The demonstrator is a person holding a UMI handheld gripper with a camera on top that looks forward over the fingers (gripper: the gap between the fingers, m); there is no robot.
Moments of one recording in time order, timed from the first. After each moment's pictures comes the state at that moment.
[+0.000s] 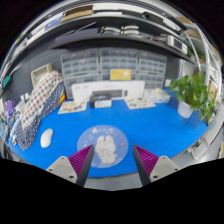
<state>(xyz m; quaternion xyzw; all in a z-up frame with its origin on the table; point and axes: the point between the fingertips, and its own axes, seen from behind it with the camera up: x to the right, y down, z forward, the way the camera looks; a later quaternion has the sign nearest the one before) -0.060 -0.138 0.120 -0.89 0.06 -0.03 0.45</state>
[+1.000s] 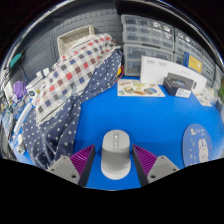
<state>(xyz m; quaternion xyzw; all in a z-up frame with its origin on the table) -0.396 0.011 -0.015 -0.93 -0.03 0.04 0.37</state>
